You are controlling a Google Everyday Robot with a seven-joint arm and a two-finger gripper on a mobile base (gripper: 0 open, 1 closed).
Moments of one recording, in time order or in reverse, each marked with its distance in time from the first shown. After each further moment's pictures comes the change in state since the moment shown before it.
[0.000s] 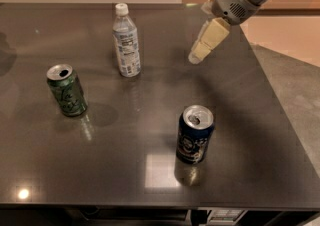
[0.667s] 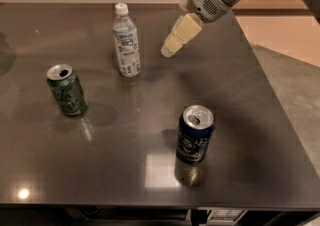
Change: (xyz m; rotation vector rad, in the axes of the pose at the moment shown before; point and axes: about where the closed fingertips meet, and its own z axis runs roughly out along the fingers) arm -0.053 0.000 0.032 -0.025 -0.122 0.037
